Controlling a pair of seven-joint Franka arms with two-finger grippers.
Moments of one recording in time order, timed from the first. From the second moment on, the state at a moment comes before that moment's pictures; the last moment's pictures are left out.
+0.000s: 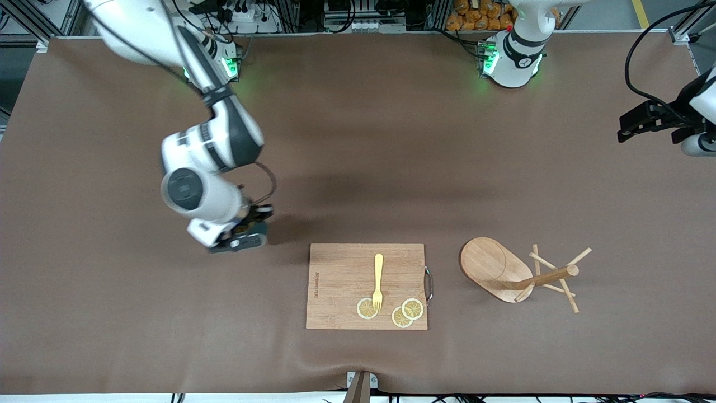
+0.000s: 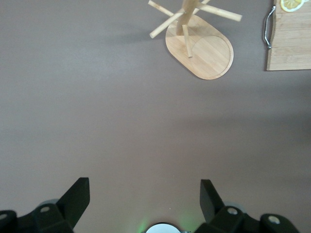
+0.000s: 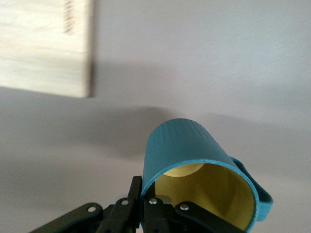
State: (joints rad) left arm 0.08 0.04 -0.13 -1.47 0.03 1.43 0.00; right arm 0.45 0.48 -0.01 -1.66 0.12 2.01 0.26
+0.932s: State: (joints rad) left arm 0.09 0.04 -0.13 -1.47 0.03 1.43 0.00; right arm 0.84 0.54 -0.01 -1.62 0.17 2.05 0.77
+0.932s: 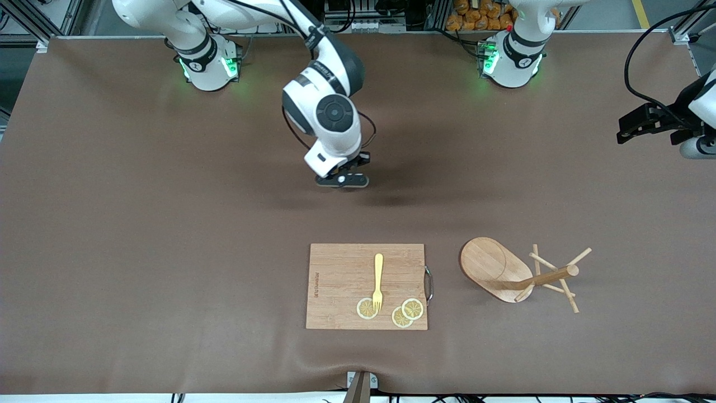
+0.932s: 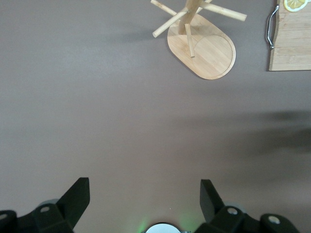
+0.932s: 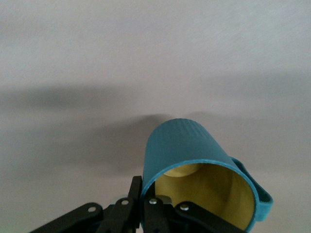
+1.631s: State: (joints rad) left arm 0.10 0.06 -0.13 -1.47 0.03 1.44 0.00; right arm 0.93 0.61 -0.01 -1.58 0.19 2.09 0.92
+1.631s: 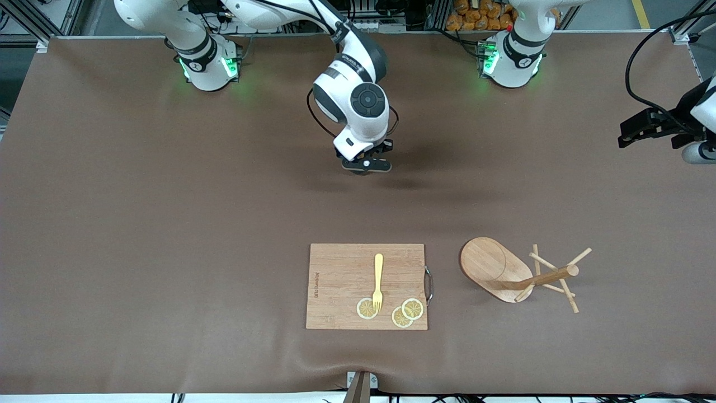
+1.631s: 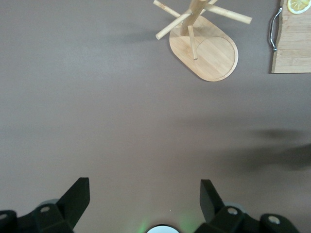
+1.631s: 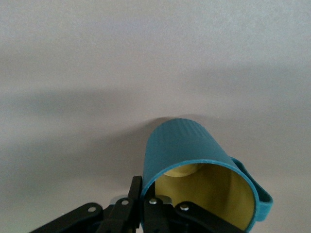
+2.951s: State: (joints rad) left arm 0.11 0.06 -0.13 -1.47 0.03 1.46 0.00; right arm 0.94 0.64 -0.01 -1.58 0.18 2.14 0.94
